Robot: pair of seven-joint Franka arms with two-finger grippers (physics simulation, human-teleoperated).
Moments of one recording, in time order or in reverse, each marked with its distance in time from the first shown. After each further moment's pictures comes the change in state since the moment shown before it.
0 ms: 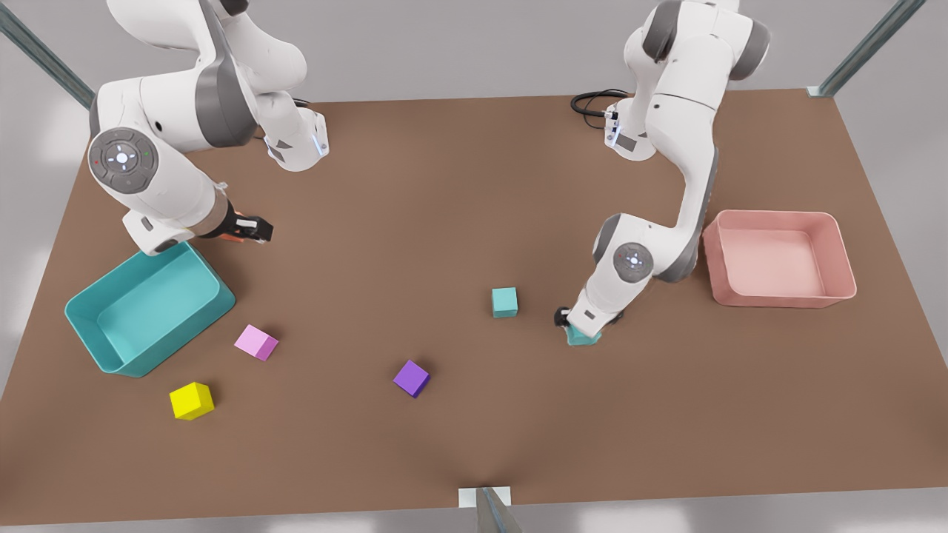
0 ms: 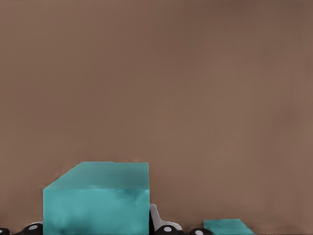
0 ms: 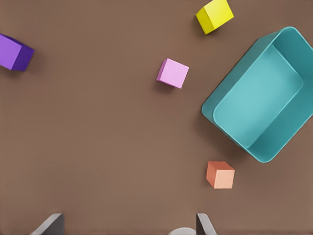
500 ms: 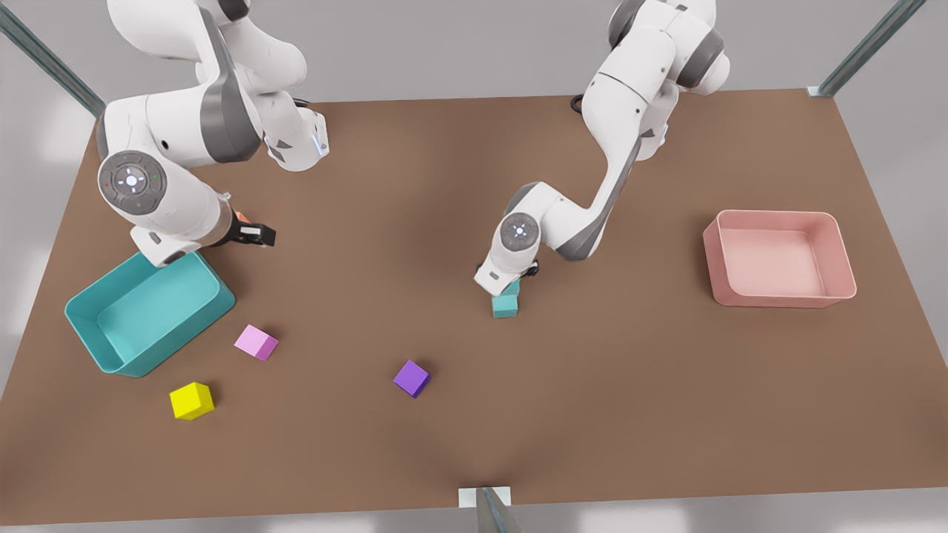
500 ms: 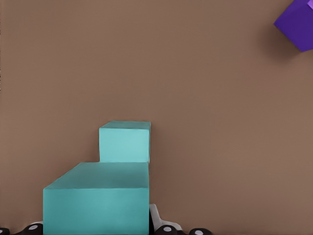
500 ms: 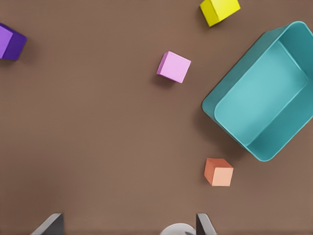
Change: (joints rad) left arm -0.208 0.076 -0.035 0.089 -0.020 -0.186 -0.299; right arm -0.002 0.032 -0.002 -0.002 0.001 -0.009 -0.025
